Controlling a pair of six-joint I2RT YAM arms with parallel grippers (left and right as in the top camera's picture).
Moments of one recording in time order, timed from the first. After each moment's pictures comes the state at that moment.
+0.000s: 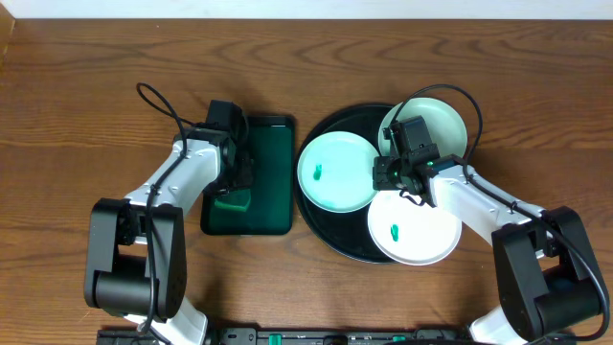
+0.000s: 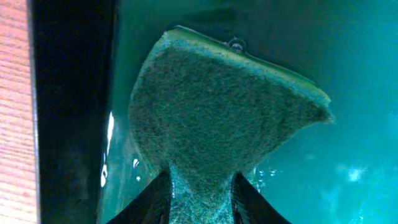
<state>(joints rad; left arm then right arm) -0.14 1.78 1.07 -0.72 -0.02 -0.36 0.37 1.74 0.91 -0.28 -0.10 0.36</state>
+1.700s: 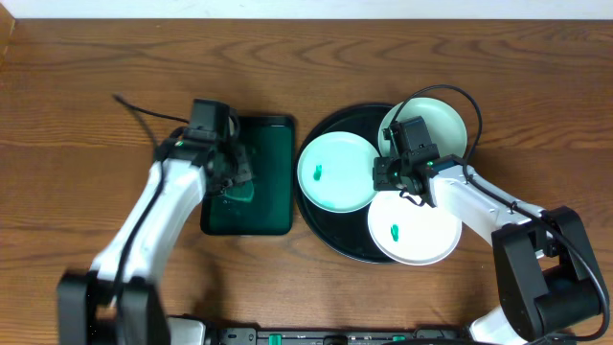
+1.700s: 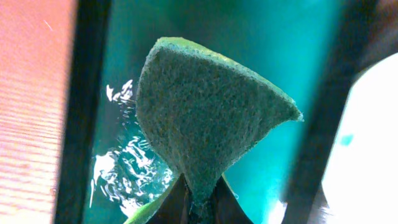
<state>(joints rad) -0.14 1.50 1.03 -0.74 0.10 -0.38 0.37 1.74 0.91 -0.29 -0.10 0.36</state>
